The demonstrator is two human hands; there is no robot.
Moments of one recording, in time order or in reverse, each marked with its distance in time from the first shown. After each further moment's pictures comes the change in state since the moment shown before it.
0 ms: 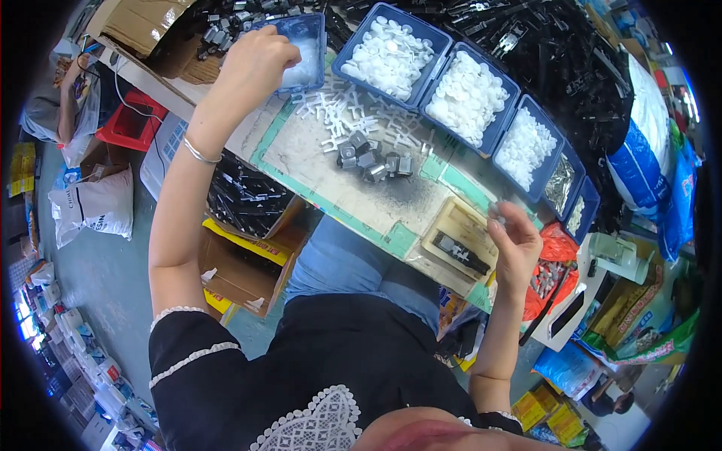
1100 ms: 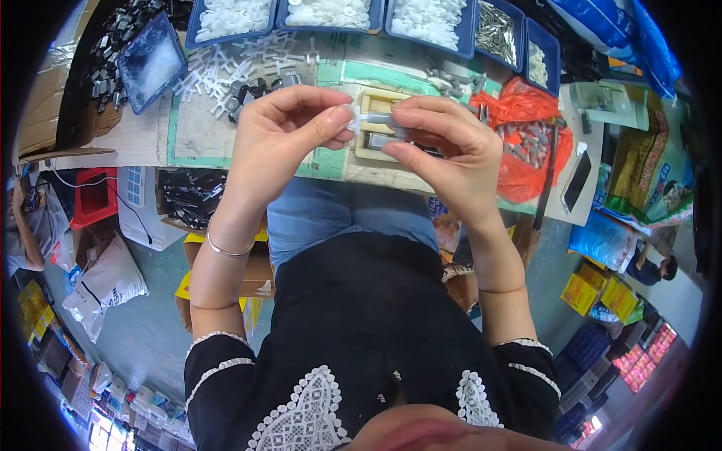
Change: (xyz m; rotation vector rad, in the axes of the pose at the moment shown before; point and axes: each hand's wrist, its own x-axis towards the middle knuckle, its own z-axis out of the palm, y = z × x) left_hand -0.024 0.219 -0.036 -1.931 -0.388 -0.623; right_hand -0.043 -0.041 0.029 -0.138 -0.098 -0.234
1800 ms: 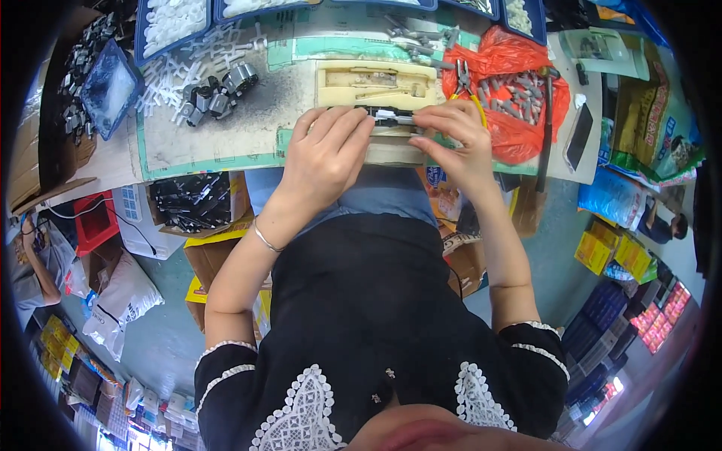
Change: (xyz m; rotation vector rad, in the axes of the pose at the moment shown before) left_hand 0.007 -0.095 0.040 1.367 -0.082 0.924; right_hand -0.062 0.064 -0.058 -0.593 0.066 -0.031
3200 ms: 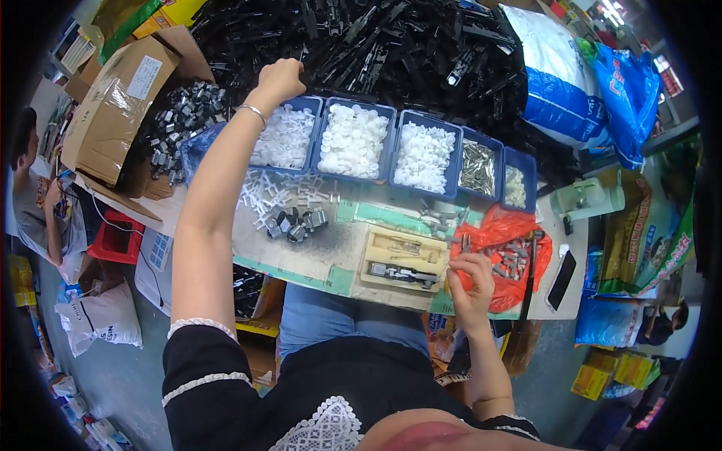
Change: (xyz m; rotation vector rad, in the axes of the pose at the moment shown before) left_hand 0.175 -0.296 -0.106 0.495 -0.234 -0.632; right_hand 0.025 -0.019 -0.014 -0.017 0.242 -0.053
